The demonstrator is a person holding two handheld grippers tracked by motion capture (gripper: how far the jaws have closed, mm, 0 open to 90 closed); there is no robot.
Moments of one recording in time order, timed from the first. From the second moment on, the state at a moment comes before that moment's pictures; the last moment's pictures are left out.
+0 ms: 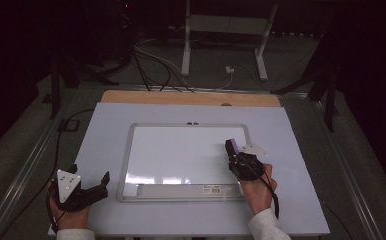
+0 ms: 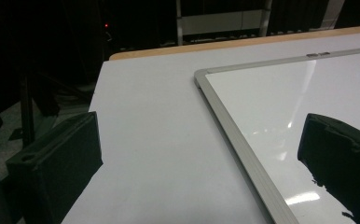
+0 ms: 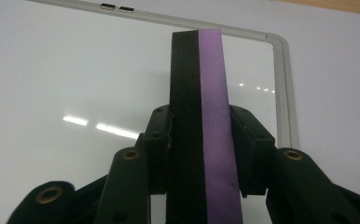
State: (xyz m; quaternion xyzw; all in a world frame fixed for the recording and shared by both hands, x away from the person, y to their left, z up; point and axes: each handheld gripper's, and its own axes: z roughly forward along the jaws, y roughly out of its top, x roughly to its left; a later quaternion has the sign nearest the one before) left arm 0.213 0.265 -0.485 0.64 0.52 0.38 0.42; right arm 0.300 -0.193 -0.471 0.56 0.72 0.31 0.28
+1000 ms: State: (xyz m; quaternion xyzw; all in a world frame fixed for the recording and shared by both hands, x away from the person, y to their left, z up) left arm 0.213 0.265 -0.485 0.64 0.52 0.38 0.42; right arm 0.281 -0.217 -0.470 0.59 0.69 0.32 0.27
